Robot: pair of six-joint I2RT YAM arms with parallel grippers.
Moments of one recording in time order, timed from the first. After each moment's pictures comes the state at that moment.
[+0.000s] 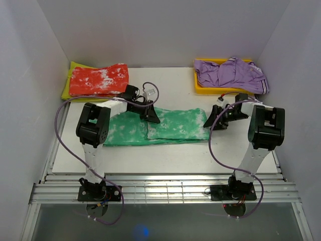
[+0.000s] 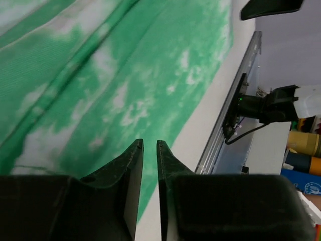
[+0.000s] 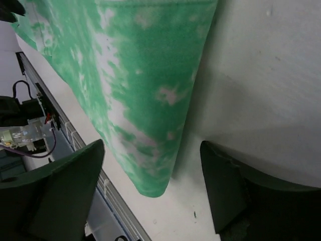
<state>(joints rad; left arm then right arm) -0.32 2.03 1.35 -0.31 1.00 -0.22 -0.13 1.91 1.15 -0.71 -0.90 -0.24</state>
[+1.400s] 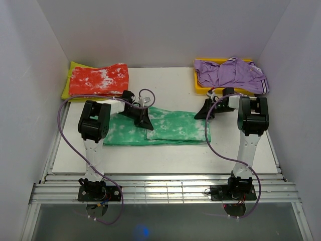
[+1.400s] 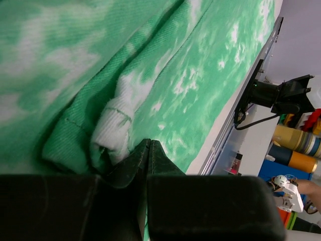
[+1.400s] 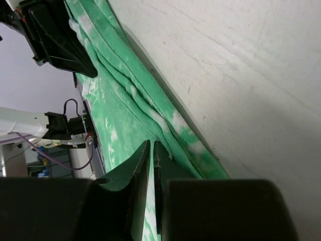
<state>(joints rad) -0.26 2.16 1.37 -0.52 0.95 -0.06 -0.02 2.24 1.38 -0.44 -1.13 0.06</state>
